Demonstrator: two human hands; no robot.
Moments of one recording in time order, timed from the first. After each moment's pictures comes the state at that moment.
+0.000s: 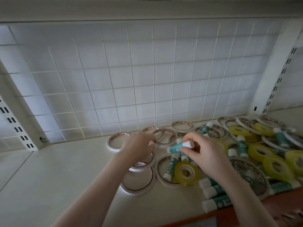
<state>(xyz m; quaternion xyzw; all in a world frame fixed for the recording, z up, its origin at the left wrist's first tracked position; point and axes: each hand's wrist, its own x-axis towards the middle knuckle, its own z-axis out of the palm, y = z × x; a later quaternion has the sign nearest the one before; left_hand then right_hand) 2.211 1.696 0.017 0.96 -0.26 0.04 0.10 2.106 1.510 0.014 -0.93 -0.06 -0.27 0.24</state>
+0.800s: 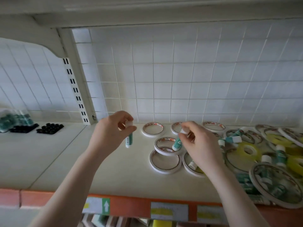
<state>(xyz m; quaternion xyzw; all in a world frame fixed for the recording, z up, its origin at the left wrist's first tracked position) 2.125 1.825 0.058 0.91 -0.07 0.25 0.34 2.120 1.587 0.020 -0.88 -0.13 -0.36 0.29</state>
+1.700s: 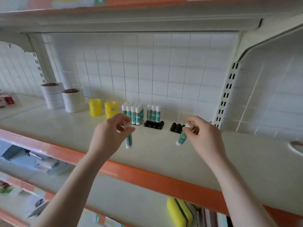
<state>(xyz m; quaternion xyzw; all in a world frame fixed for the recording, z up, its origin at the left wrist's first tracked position) 2.059 2.313 0.046 0.89 0.05 0.31 0.34 2.119 2.070 0.042 -0.88 -0.18 -0.27 0.33</state>
